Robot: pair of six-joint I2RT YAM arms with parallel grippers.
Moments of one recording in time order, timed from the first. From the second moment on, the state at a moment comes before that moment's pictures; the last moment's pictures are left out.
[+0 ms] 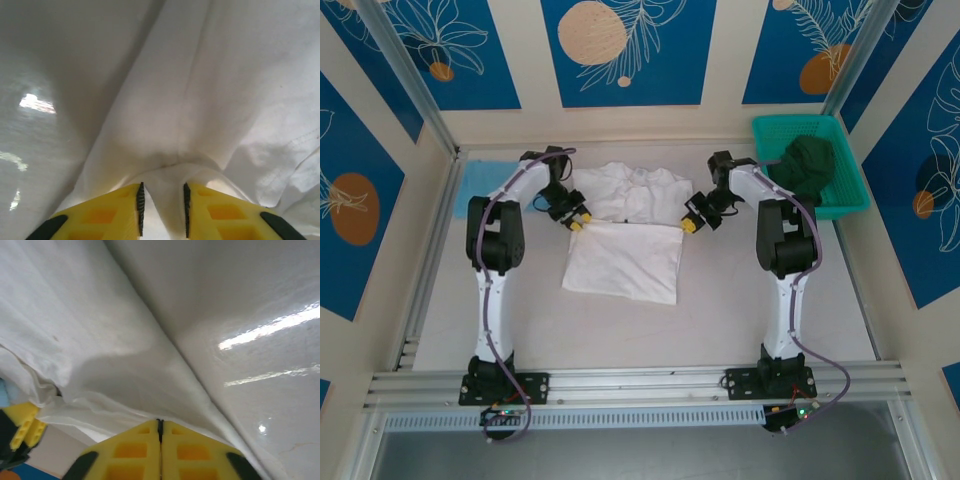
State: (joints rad) left arm -0.19 2.34 1.96 -1.16 0.44 -0.75; right arm 0.17 2.17 1.72 -1.04 -0.57 0.93
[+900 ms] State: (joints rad) left arm -0.32 2.29 1.97 -1.16 0.31 -0.62; right arm 0.31 2.20 1.62 -0.95 -0.61 0.90
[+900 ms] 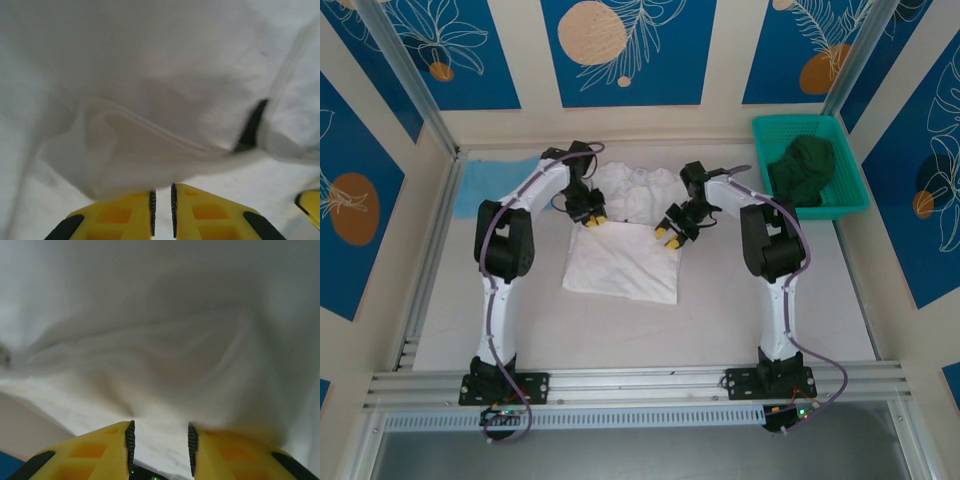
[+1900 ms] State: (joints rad) left arm -0.22 1.81 1.41 -1.12 0.41 -0.48; right arm 0.36 1.74 1.08 -0.80 -0.68 0.71
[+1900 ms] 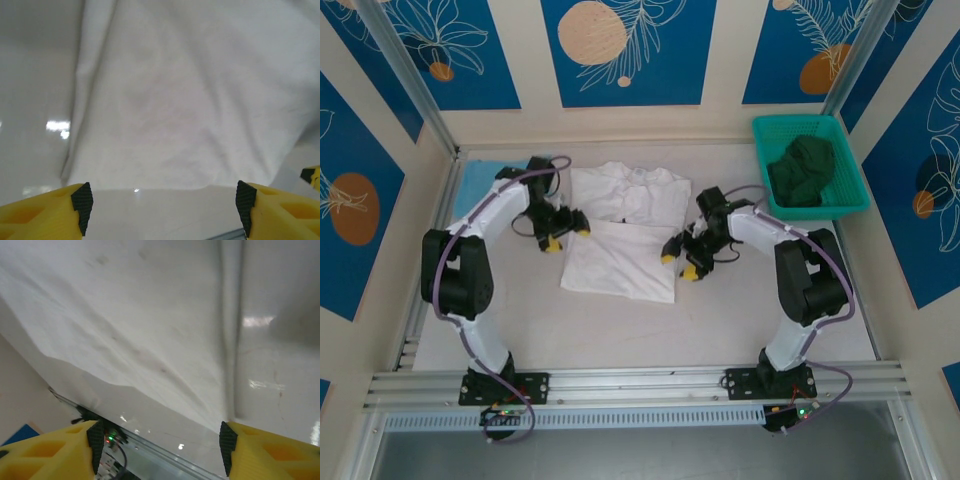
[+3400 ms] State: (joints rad) left arm -0.18 1.80 1.09 -0.99 0.37 -0.45; right arm 0.45 1.75 0.97 -0.81 -0.59 0.68
